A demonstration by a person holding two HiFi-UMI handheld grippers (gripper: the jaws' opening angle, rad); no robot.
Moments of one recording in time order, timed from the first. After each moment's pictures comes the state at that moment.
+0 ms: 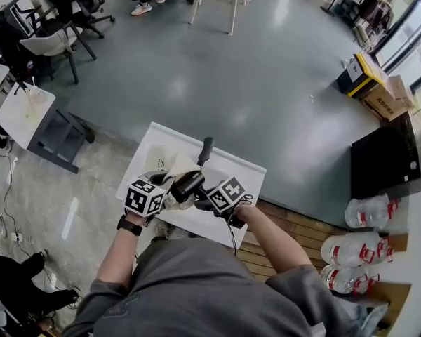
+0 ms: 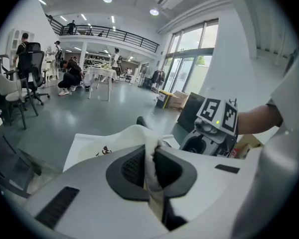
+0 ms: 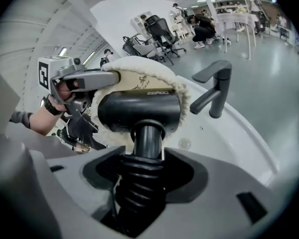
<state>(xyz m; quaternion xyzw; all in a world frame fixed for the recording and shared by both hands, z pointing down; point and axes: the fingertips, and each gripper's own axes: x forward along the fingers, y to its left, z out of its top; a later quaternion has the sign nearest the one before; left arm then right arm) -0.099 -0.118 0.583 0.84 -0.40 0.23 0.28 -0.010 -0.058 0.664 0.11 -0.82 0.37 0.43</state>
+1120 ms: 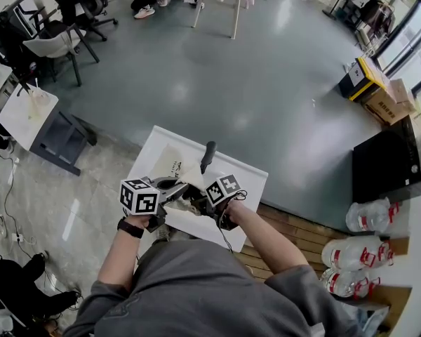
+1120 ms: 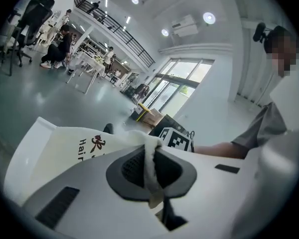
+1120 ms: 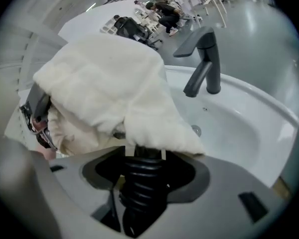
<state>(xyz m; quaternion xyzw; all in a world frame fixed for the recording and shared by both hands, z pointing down) -0.064 -0.104 0.537 0.88 -0.27 0.06 0.38 -0.035 -0.060 0.681 0.14 -0.75 0.52 0.38</state>
